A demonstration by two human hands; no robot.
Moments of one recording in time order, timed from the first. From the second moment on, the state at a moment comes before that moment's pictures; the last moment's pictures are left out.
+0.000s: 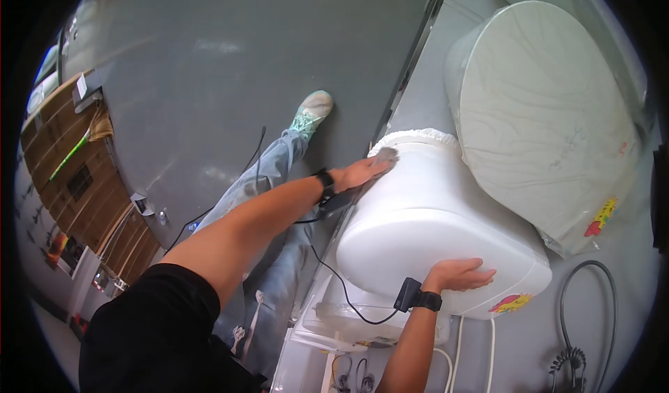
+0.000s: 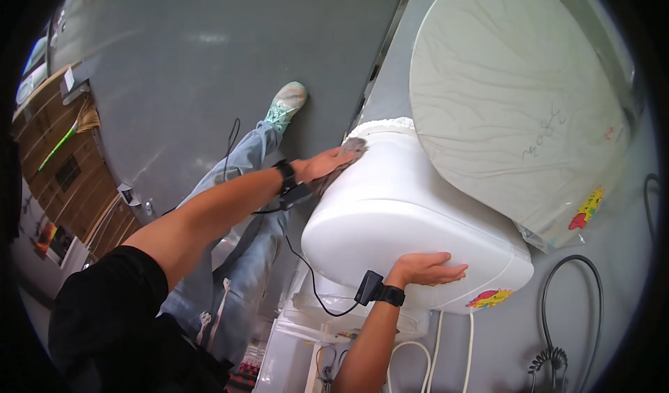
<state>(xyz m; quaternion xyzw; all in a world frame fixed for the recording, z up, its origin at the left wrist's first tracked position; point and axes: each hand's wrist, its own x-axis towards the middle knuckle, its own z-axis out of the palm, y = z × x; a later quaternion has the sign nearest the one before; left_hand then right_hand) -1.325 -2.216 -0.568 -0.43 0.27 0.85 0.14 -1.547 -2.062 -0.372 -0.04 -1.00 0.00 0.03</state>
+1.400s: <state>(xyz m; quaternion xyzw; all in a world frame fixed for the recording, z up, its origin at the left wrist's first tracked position) -1.481 -2.289 -0.581 -0.14 0.52 0.76 0.35 -1.546 -2.067 -0.366 0.00 -1.00 0.06 0.03</state>
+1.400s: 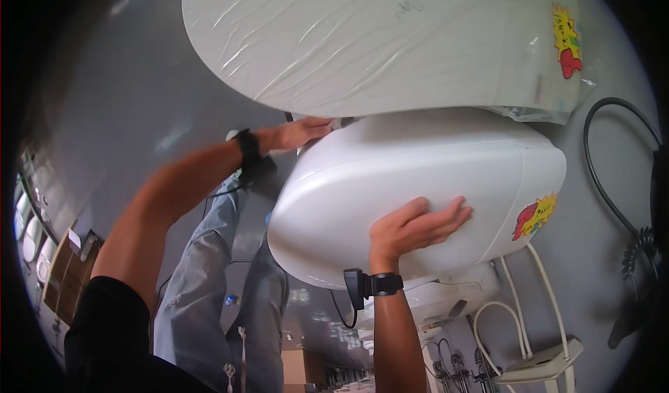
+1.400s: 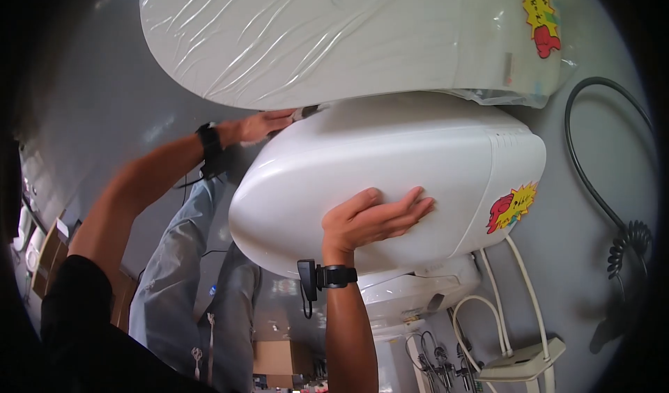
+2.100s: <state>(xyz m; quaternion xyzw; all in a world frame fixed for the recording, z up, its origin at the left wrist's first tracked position) -1.609 -2.250 -0.373 -0.01 0.70 0.62 0.34 -1.554 -2.063 -0.362 -0.01 -0.99 0.11 0.07</state>
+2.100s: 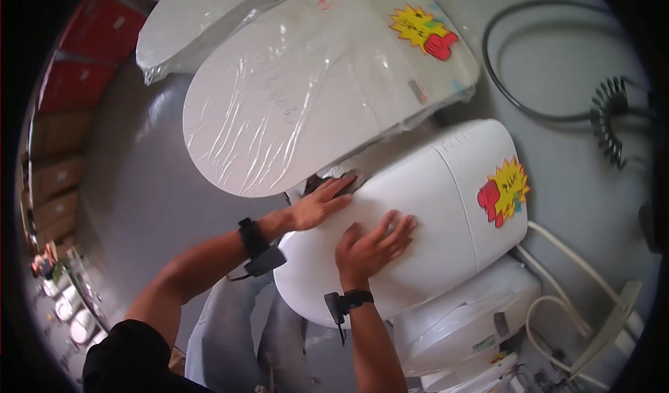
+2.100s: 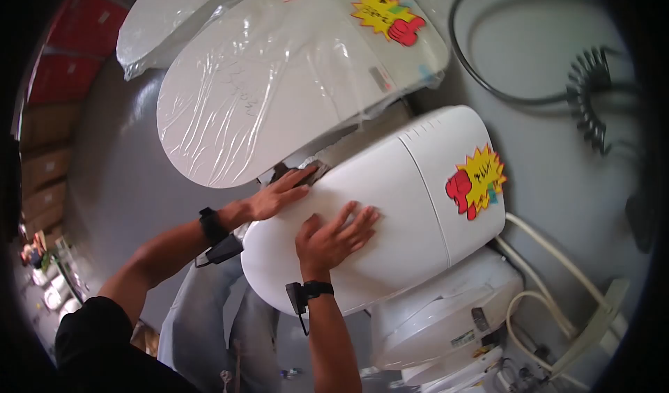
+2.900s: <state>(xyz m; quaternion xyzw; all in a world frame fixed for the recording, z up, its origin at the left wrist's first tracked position) -1.712 -2.192 -0.393 0.04 0.77 0.56 0.31 -1.660 -1.953 -0.370 -0.28 -0.95 0.00 0.15</state>
